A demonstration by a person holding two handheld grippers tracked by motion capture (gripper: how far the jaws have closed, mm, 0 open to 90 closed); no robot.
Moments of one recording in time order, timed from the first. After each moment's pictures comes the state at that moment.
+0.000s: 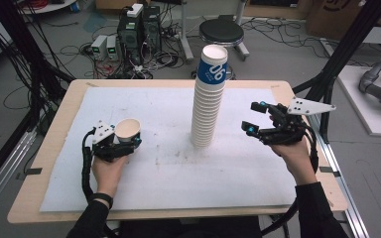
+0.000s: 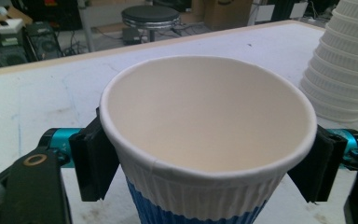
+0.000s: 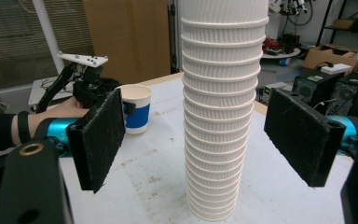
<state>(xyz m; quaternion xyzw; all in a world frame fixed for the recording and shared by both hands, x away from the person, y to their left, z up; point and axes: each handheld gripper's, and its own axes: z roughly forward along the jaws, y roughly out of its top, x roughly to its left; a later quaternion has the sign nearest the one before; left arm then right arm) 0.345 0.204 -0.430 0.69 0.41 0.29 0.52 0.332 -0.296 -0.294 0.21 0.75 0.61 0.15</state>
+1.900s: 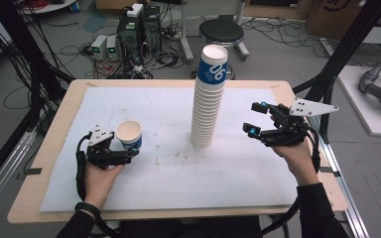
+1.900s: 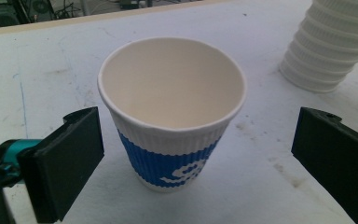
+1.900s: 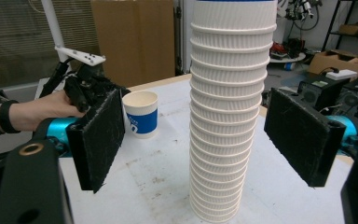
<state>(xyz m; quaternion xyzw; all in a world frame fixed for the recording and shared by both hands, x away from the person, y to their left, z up) 0.314 0.206 -0.410 0.71 0.45 0.25 0.48 0.327 -0.298 -0.291 0.20 0.75 0.62 0.15</state>
